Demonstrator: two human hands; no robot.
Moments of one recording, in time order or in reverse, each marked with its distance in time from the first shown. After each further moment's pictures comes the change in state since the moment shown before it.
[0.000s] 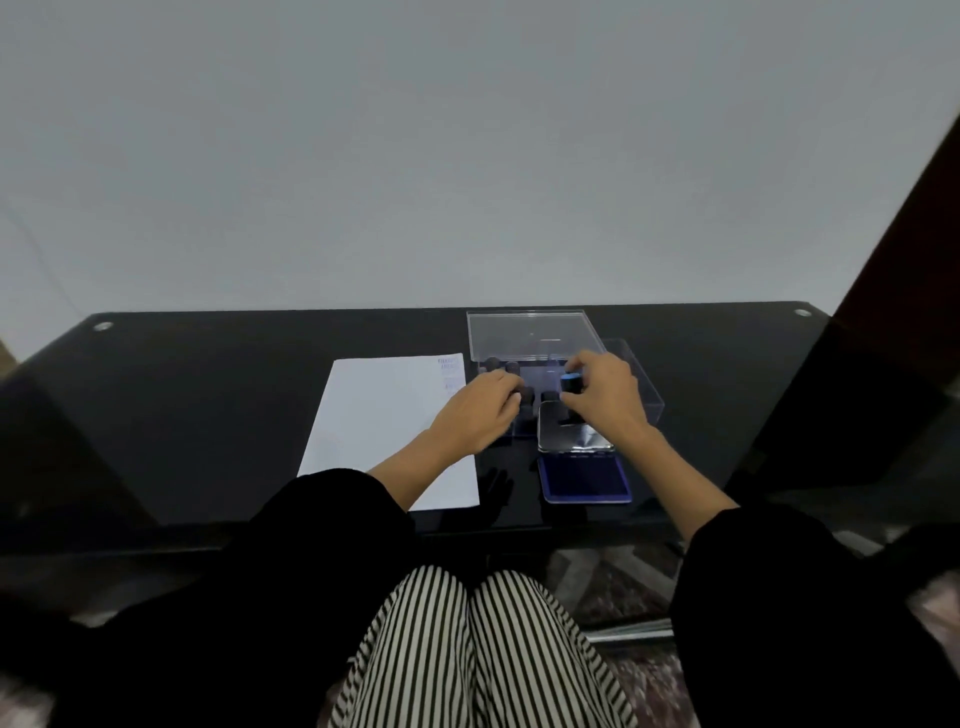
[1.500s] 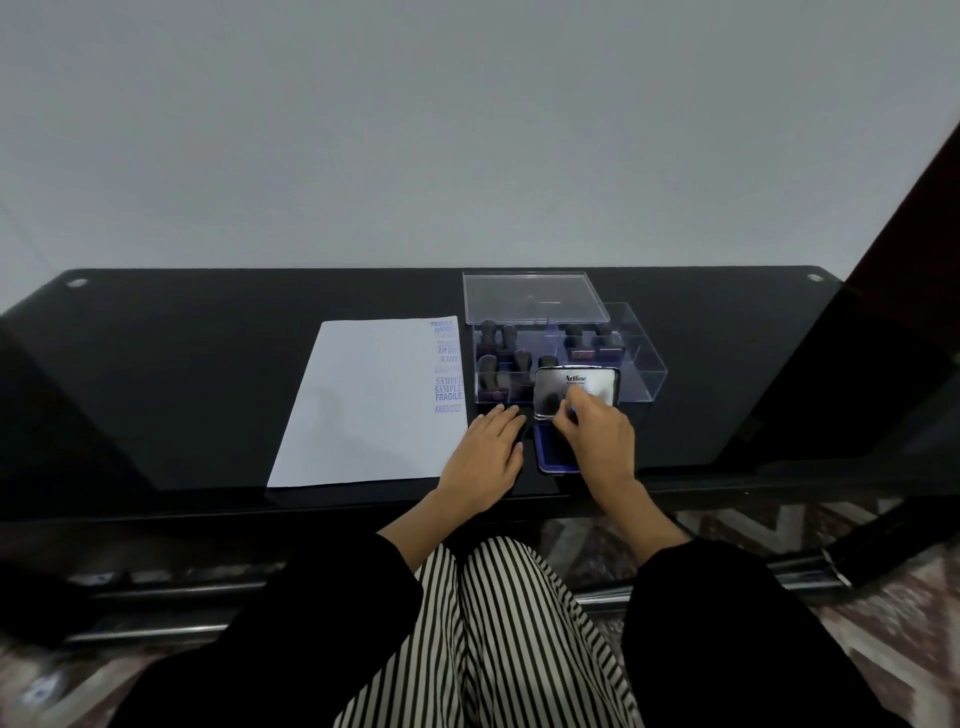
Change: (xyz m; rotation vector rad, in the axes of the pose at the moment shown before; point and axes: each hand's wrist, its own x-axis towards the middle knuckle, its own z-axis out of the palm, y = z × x) left_hand -0.043 -0.012 0.096 0.055 -0.028 -0.047; right_hand -0.044 0.048 0.073 -0.202 0.286 -0.187
